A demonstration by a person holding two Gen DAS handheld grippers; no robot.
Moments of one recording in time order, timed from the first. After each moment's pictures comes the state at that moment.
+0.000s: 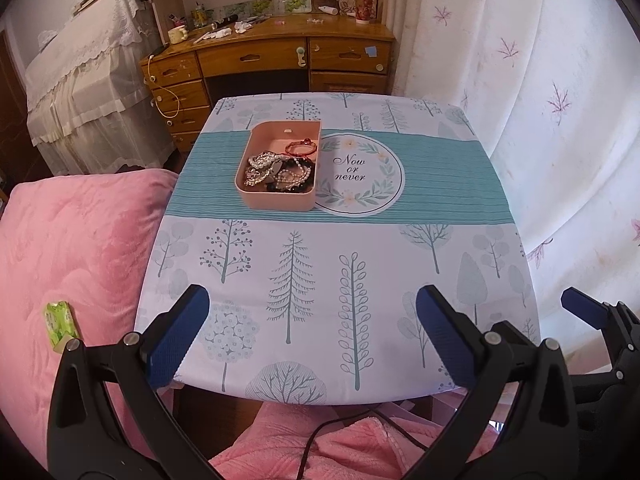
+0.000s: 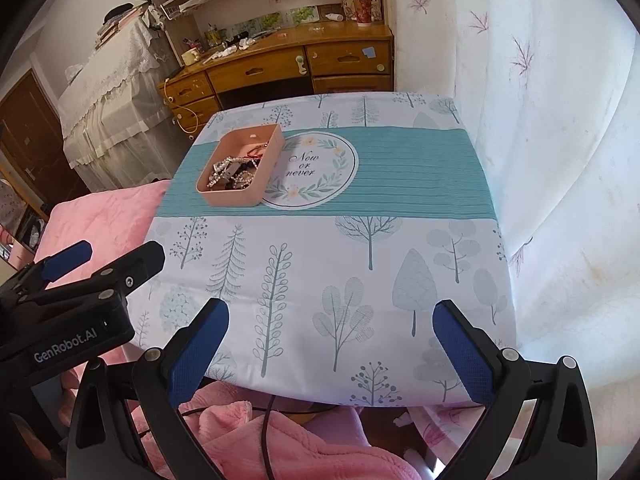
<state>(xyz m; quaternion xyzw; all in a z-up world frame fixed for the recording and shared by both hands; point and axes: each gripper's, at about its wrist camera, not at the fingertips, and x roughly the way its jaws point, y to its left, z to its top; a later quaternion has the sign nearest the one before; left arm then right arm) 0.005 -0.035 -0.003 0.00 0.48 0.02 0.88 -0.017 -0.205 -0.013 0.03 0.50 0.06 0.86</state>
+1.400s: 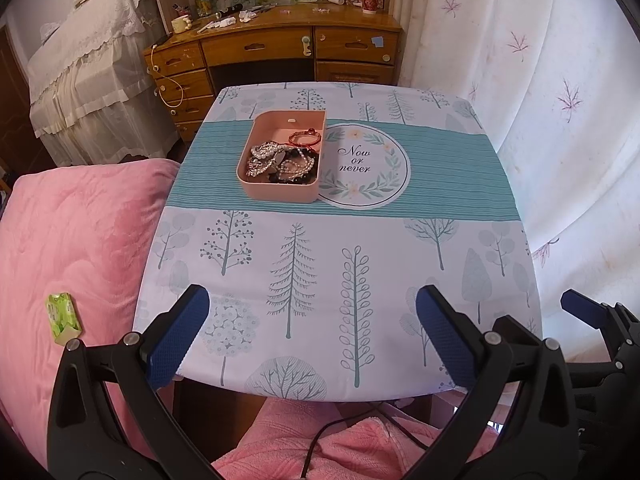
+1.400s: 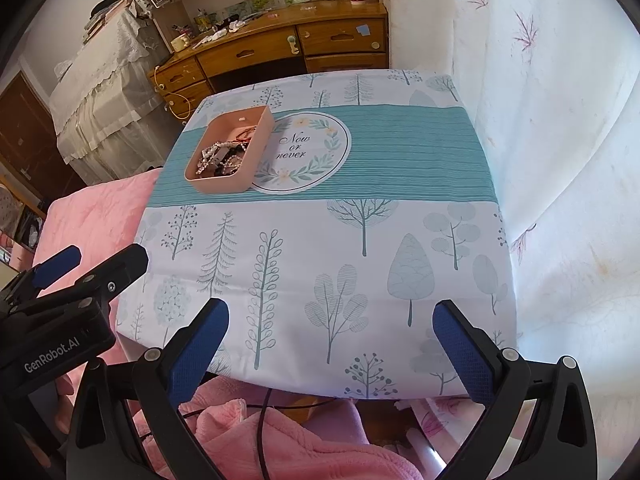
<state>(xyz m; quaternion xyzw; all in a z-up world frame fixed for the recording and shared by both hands) 0.008 -0.030 -0.009 -0.01 0.49 0.03 0.87 -0.004 -0.205 -0.029 0.04 0.53 0.05 0.84</state>
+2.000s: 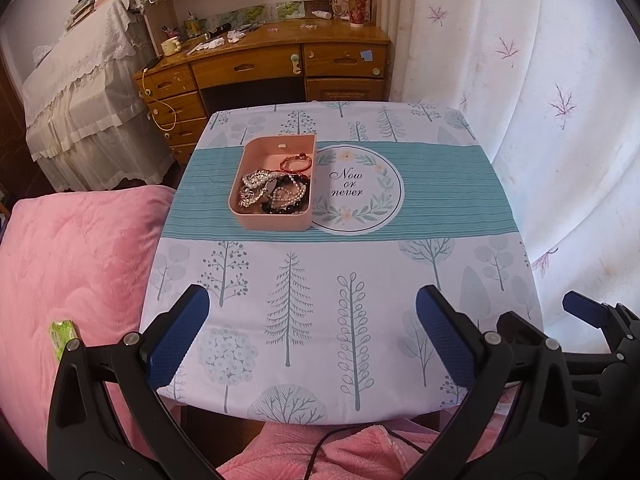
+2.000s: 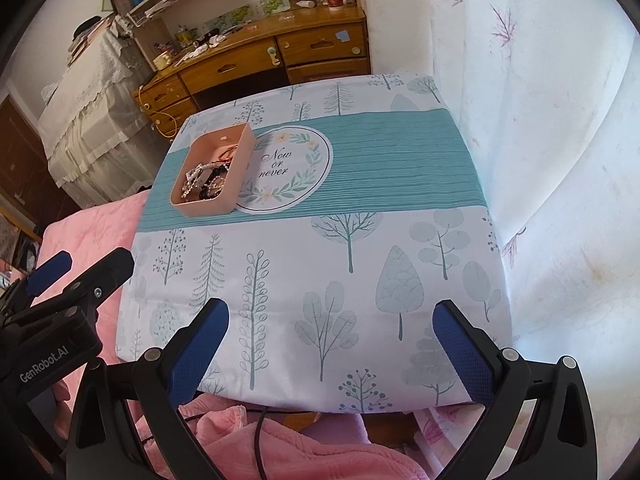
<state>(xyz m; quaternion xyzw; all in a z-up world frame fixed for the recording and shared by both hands) 0.032 -0.039 0.004 0.02 0.47 0.02 0.88 0.012 -0.214 -0.026 0.07 0.53 0.02 0.85</state>
